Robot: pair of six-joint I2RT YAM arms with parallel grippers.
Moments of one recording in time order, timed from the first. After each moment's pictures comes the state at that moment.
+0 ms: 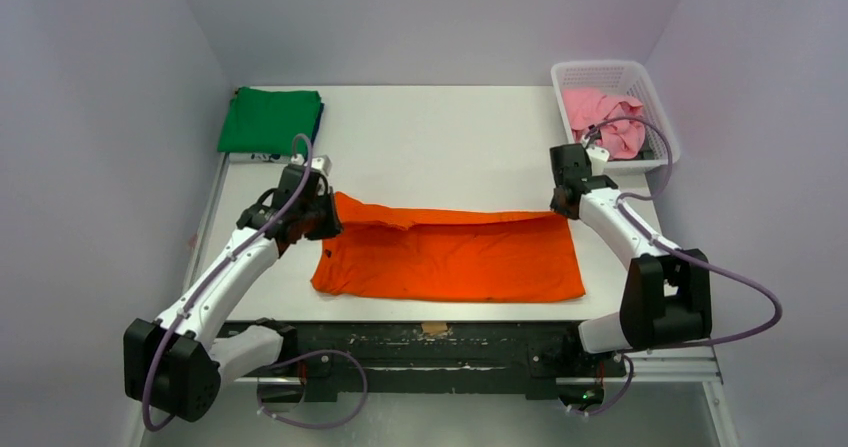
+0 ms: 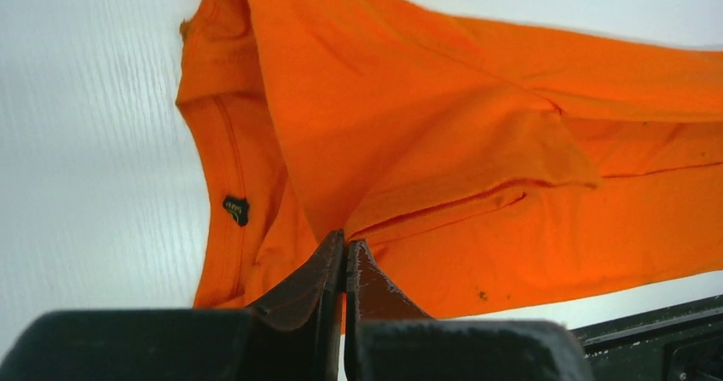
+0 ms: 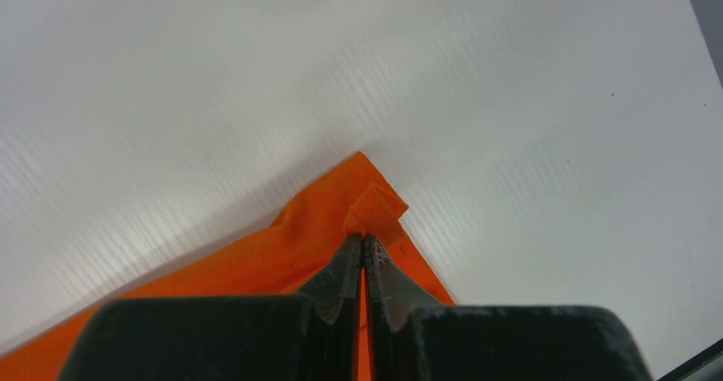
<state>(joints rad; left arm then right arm) -0.32 1.12 0.87 -0.63 0.03 -0.42 0.14 1.42 0.95 -0.56 0.50 0.52</state>
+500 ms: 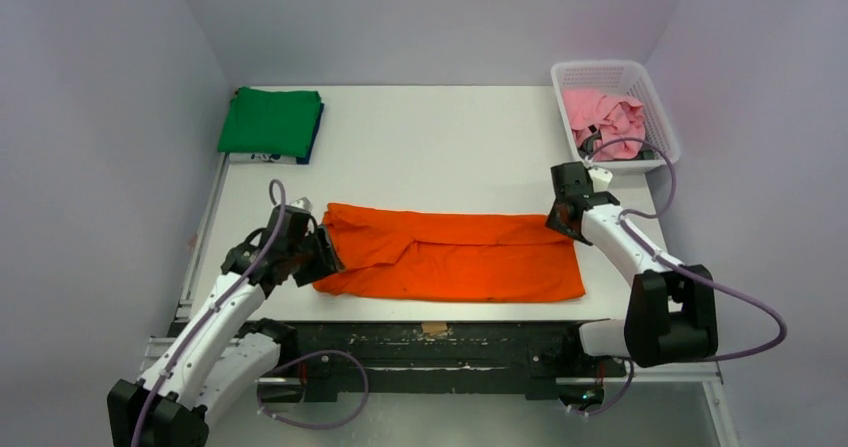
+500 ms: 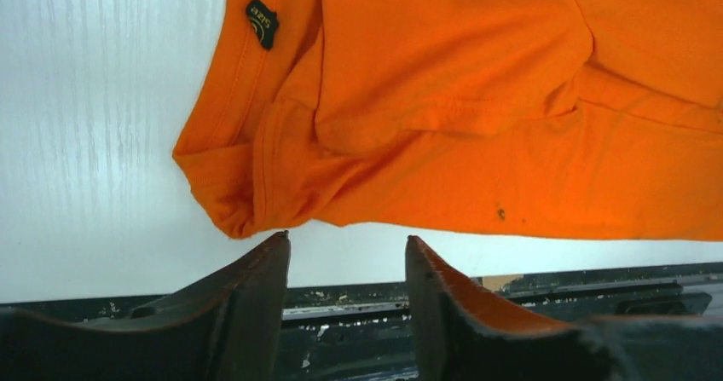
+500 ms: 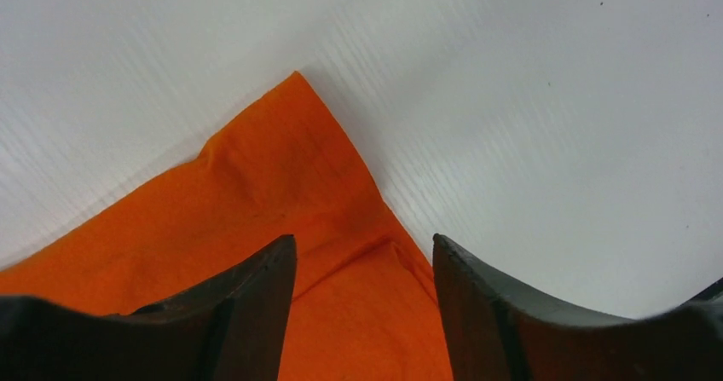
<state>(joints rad) -0.33 0.85 0.63 -0.80 0.05 -0.66 0.14 1.36 0.82 -0.60 0.49 0.58</state>
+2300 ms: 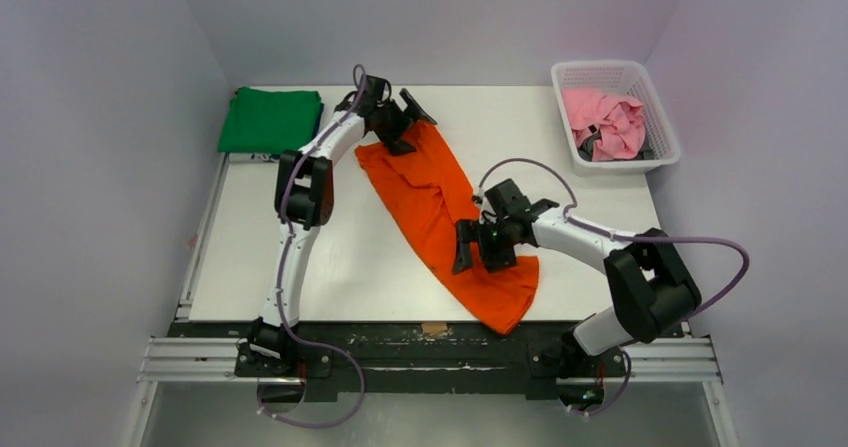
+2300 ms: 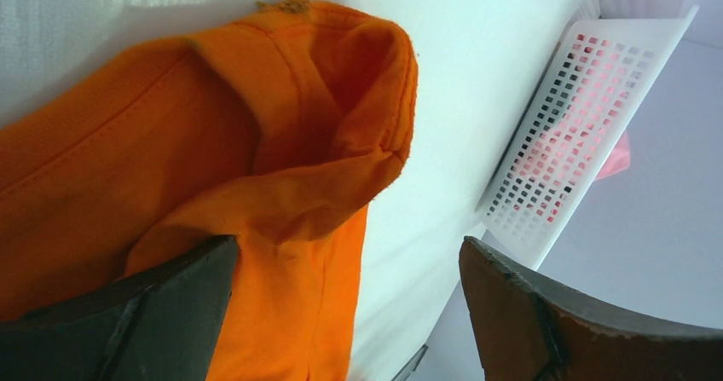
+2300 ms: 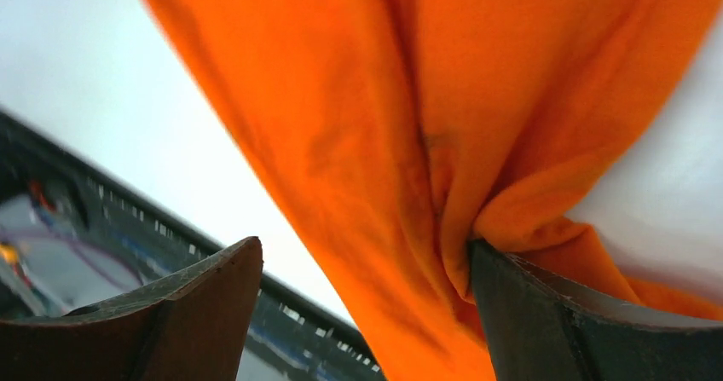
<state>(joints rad) -0.28 2.59 2.26 -0.49 0.51 -1.04 0.47 1.50 0.81 -0.48 -0.36 0.46</state>
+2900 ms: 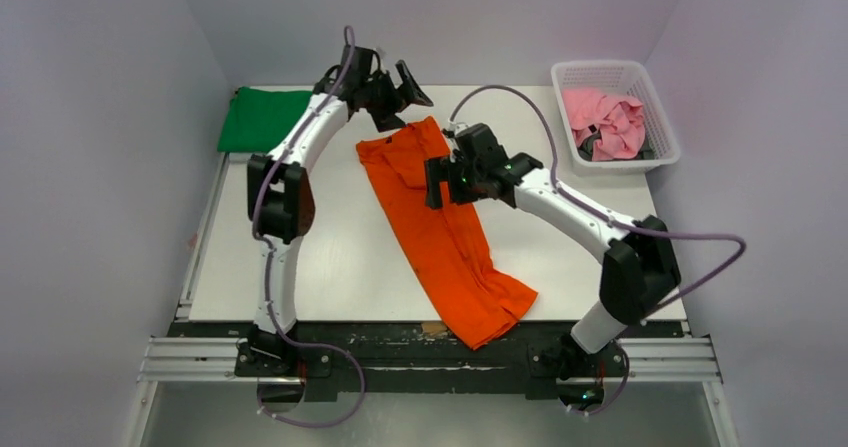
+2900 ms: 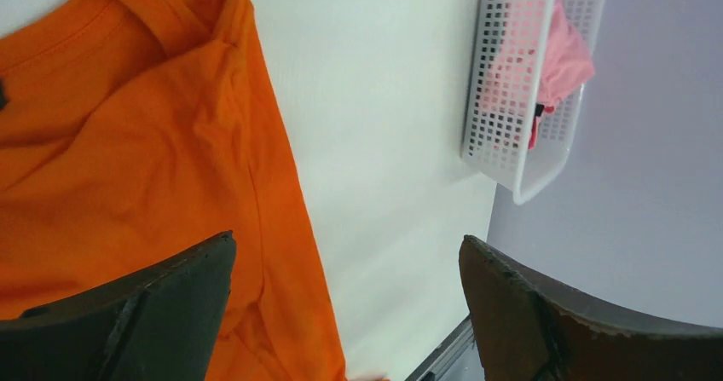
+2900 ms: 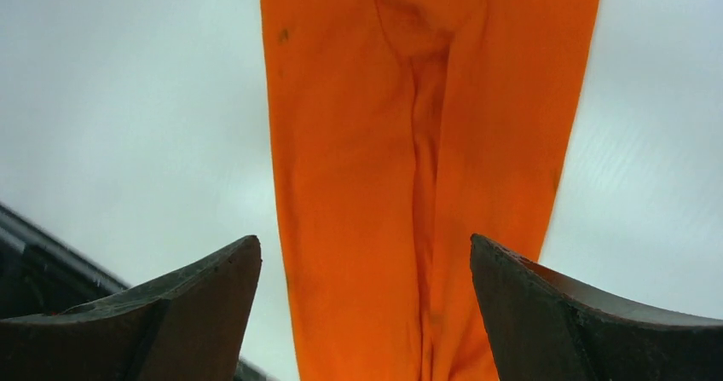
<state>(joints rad) -0.29 2.37 2.20 -0.57 0.50 -0.85 0.63 1.54 1.23 -0.55 -0.09 0.40</state>
